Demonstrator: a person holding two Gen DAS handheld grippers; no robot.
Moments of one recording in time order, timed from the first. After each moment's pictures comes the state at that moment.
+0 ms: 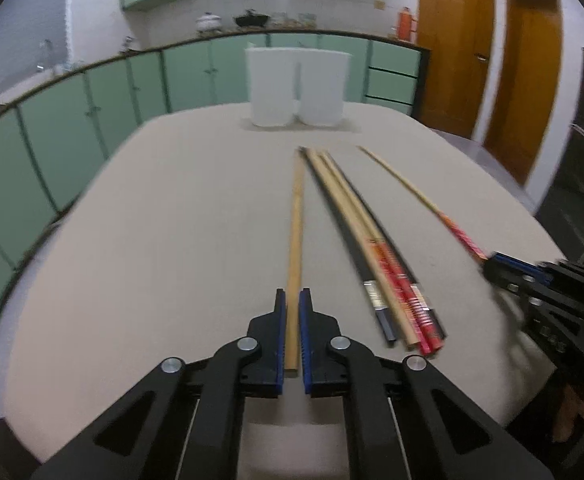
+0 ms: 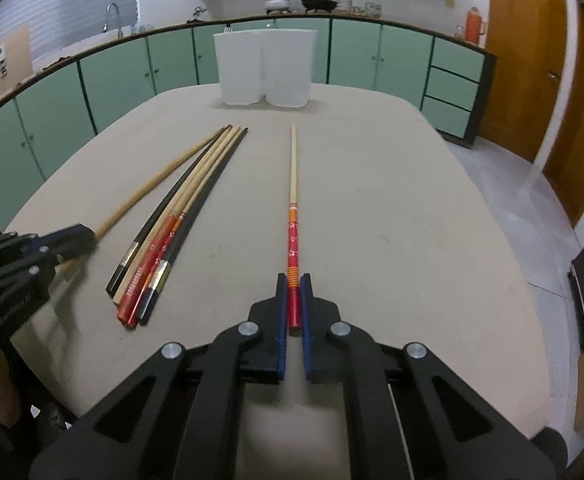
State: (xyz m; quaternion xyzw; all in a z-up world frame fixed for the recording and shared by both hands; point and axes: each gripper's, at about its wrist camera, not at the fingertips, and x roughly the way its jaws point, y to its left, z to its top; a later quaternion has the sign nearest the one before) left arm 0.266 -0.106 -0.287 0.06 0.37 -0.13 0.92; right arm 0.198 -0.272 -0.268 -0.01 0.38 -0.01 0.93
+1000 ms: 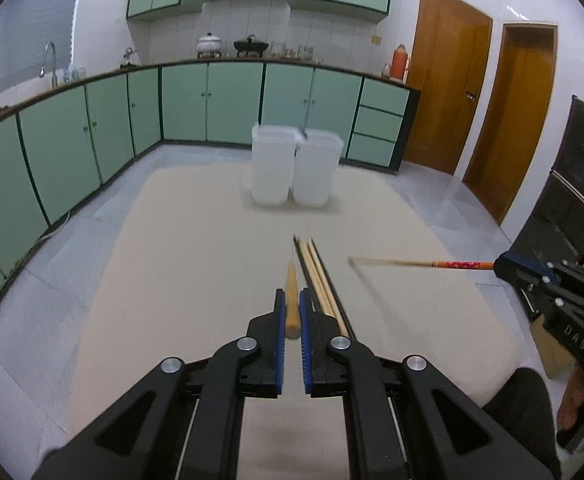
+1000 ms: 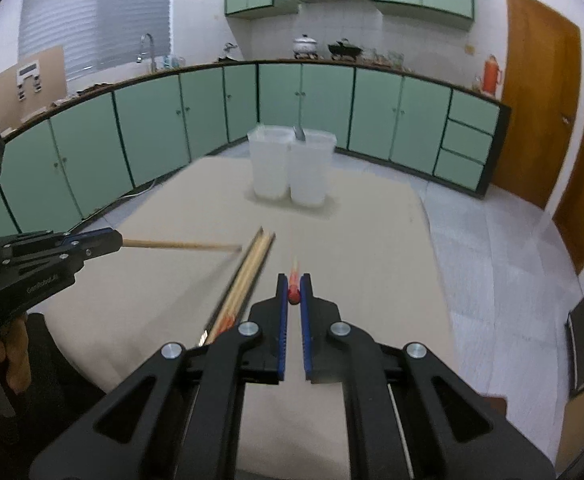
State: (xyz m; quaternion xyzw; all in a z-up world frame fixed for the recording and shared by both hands) left arm 0.276 -0.080 -0.166 0.01 0.34 -0.18 0.92; right arm 0.186 -0.272 -0.126 -0.04 0.32 0.05 0.95
